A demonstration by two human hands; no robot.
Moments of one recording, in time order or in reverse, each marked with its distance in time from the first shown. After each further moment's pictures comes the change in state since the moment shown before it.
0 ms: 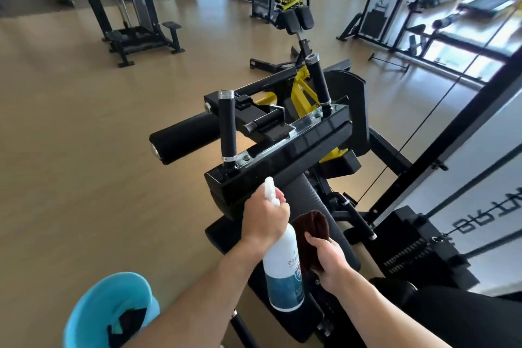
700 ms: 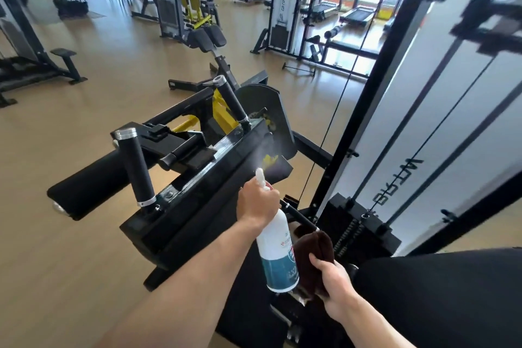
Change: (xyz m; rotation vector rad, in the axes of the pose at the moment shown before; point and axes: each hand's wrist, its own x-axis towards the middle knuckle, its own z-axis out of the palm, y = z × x) left_hand 0.046 0.083 0.091 0.016 -0.240 0.084; right_hand -0.039 -0.006 -0.101 0.263 0.250 -0.062
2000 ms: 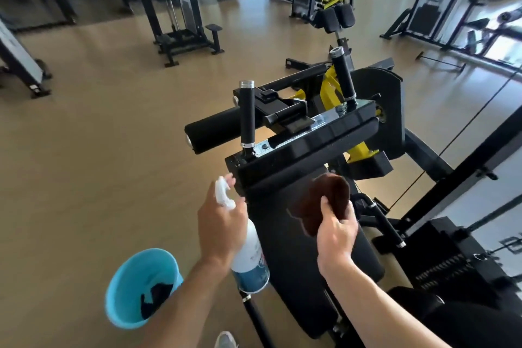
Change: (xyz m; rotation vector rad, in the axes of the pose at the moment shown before) left_hand -0.149 -0.097 -0.113 0.032 0.722 -0.107; right_hand -0.067 0.001 0.123 0.040 -0.277 -0.417
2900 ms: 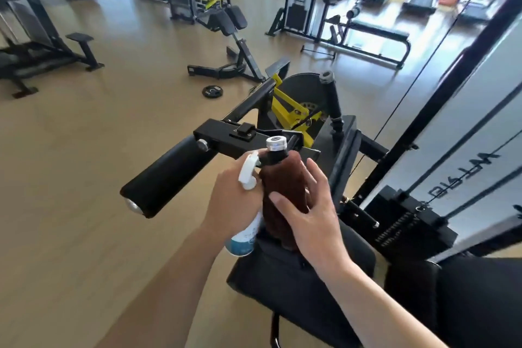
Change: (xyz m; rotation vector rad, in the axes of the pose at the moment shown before) left_hand 0.265 0.021 0.003 -0.178 -0.709 0.544; right_hand 0.000 -0.042 0.216 -0.274 -0.027 -0.237
